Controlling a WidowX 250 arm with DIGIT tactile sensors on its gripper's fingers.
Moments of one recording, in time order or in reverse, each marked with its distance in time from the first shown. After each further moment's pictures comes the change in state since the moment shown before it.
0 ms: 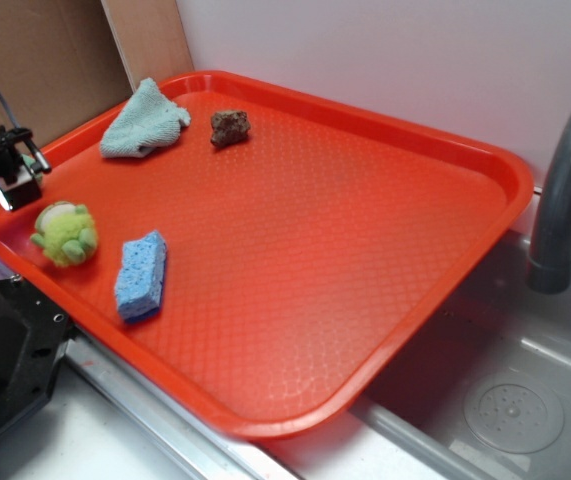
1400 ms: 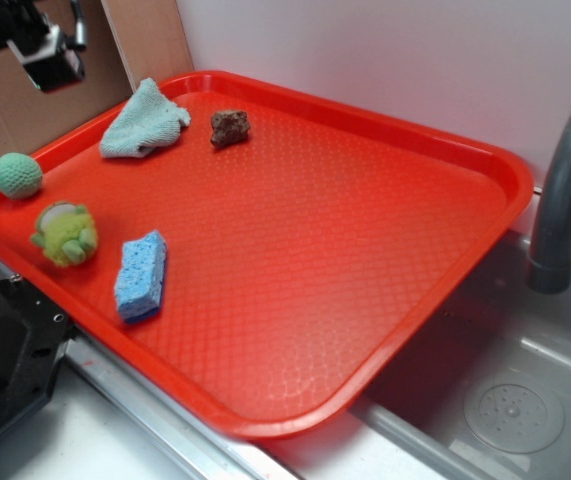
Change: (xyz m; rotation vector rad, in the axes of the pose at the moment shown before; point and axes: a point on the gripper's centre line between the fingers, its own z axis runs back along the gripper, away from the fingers) arm 0.004 -0.063 0.088 -0.206 0.128 -0.366
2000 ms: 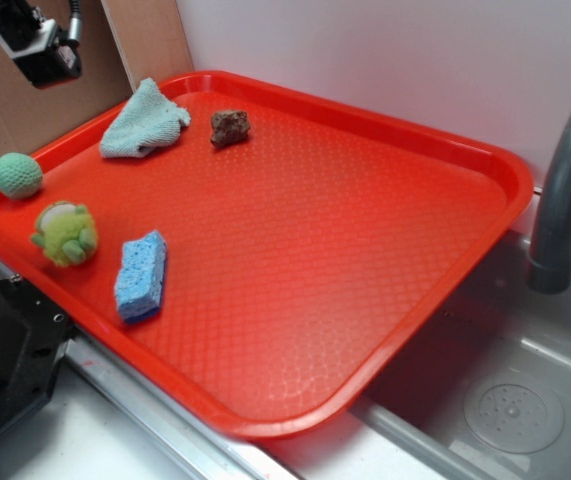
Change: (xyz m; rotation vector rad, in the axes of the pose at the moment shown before) arm -0.025 -0.017 0.034 -0.114 -0.040 -0.248
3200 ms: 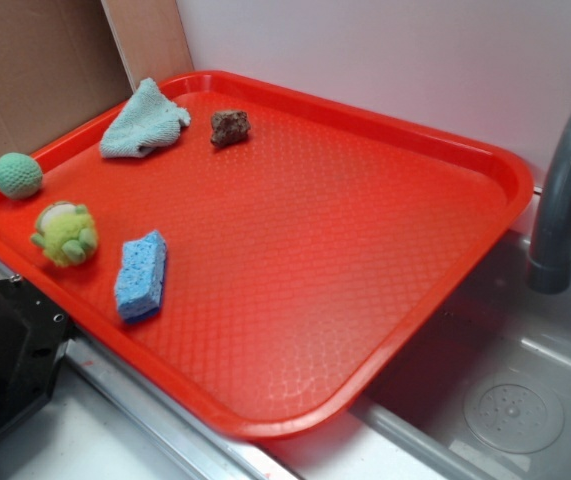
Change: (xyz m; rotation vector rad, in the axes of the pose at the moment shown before) arm -0.050 -0.062 0.104 -0.020 0.240 -0.714
